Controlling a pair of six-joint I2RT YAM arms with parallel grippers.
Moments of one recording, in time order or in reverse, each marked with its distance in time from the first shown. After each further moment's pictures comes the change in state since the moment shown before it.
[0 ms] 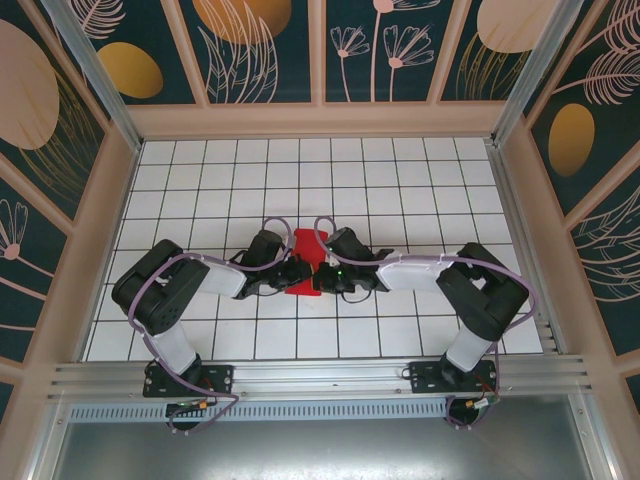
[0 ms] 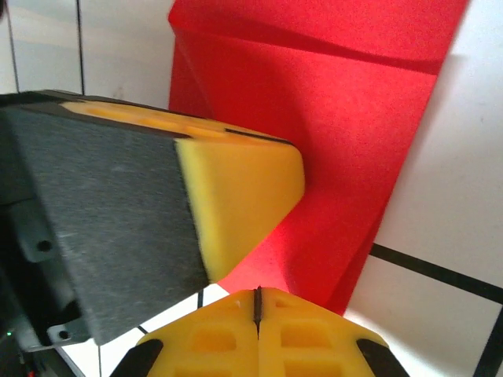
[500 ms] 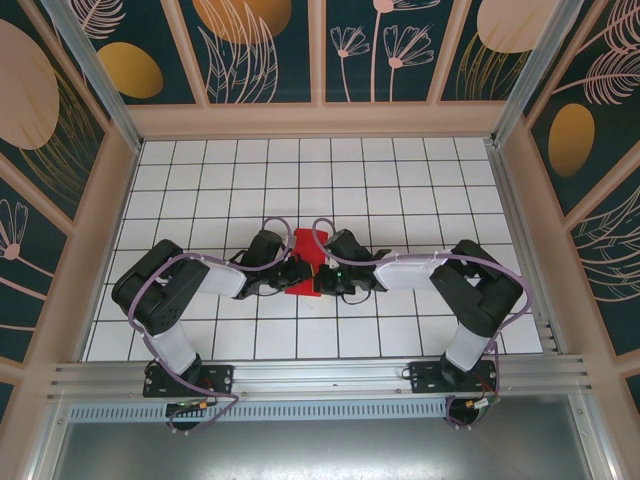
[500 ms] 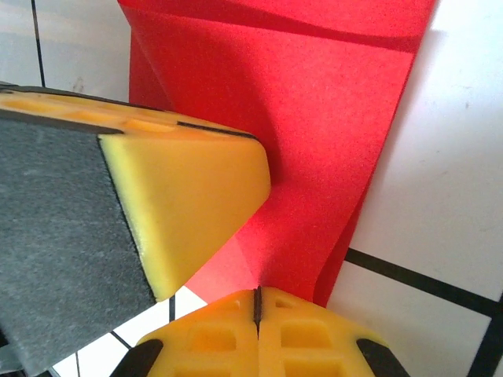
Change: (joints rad) left arm 0.000 -0.001 0.000 0.000 0.000 0.000; right arm 0.000 0.040 -0.001 0.000 -0.001 -0.003
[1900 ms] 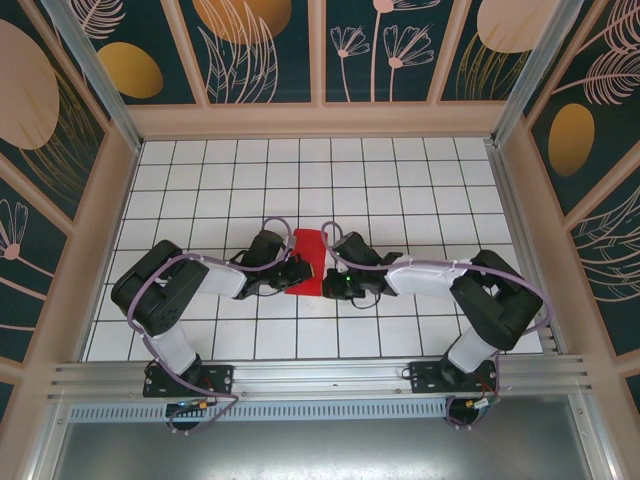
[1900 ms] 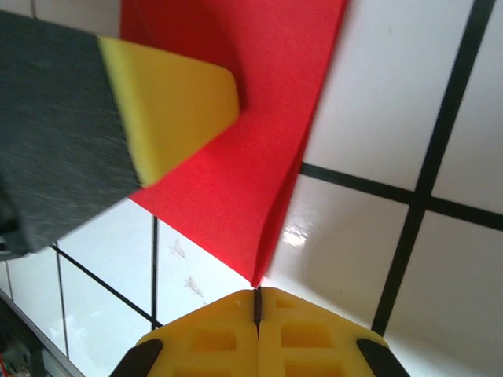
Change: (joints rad) left arm -0.005 -0.006 0.002 -0.014 -0.018 0.000; right arm -0.006 -0.124 -0.053 -0.088 0.012 -0.047
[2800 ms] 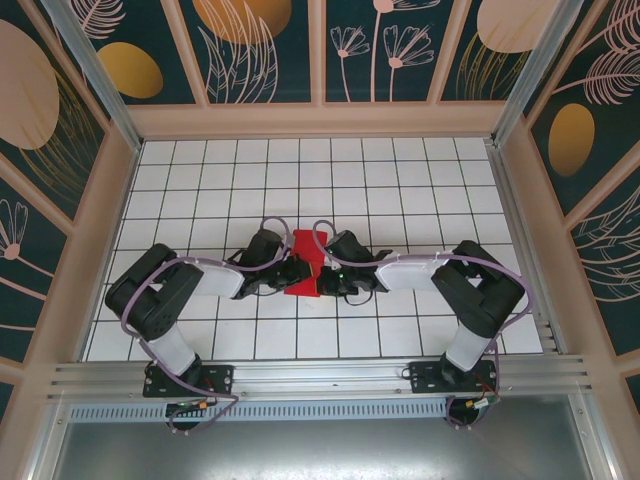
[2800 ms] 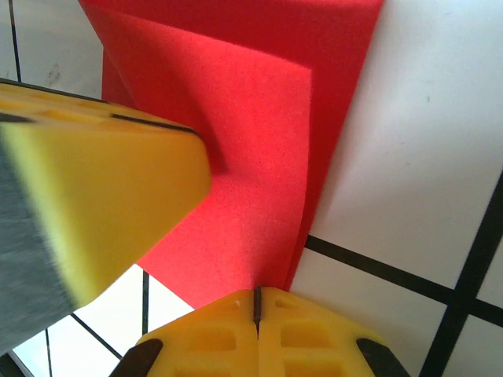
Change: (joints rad) left arm 0.000 -0.056 0.000 -0.040 0.000 0.000; right arm 0.000 0.115 0.042 0.066 0.008 -0.009
